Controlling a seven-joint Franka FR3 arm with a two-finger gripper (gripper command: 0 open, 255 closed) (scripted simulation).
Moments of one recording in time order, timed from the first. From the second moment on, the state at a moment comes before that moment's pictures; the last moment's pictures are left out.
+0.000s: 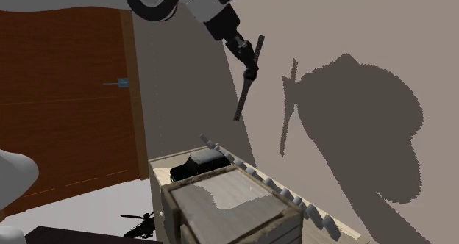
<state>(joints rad) 0.29 -0.30 0.14 -1.91 0.28 2.31 -0.05</state>
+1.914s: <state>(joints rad) 0.23 -0.55 -0.24 -2.14 0.39 2.16 -0.51</state>
